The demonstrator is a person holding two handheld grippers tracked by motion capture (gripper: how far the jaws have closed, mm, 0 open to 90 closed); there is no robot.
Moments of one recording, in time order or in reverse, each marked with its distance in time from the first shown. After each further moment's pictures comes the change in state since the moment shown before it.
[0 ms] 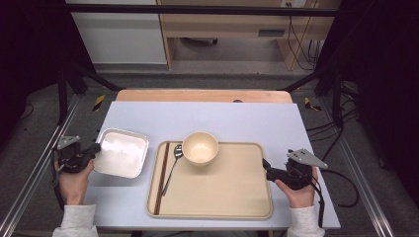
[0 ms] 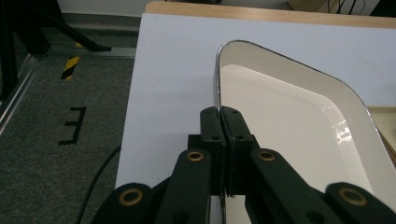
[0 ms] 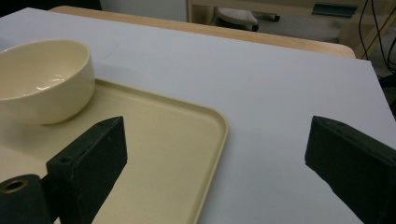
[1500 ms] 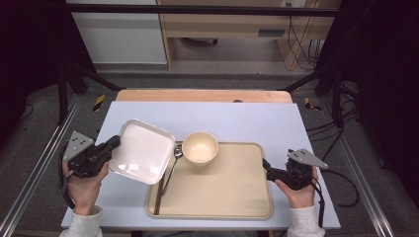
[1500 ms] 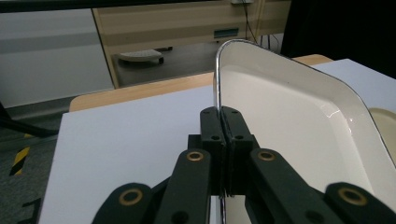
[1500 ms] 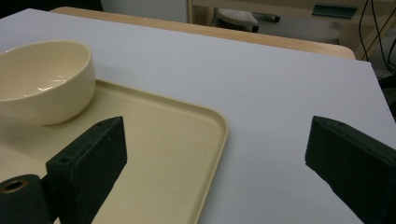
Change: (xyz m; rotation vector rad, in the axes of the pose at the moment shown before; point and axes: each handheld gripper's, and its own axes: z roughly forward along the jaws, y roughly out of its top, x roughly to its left) left arm -0.094 0.030 -0.061 -0.218 -0.210 0.211; right arm 0.000 0.001 -0.001 -0.004 0.000 -0.007
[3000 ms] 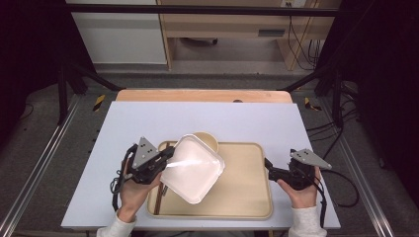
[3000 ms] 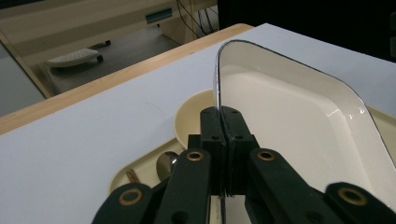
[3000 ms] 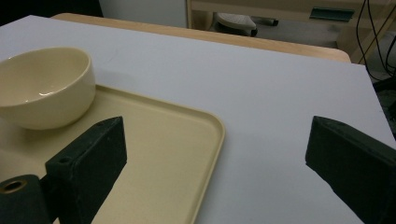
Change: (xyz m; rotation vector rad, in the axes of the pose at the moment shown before) left arm -0.111 0.003 0.050 0.093 -0.208 0.188; right arm -0.003 0.002 -0.005 -0.016 0.000 0.012
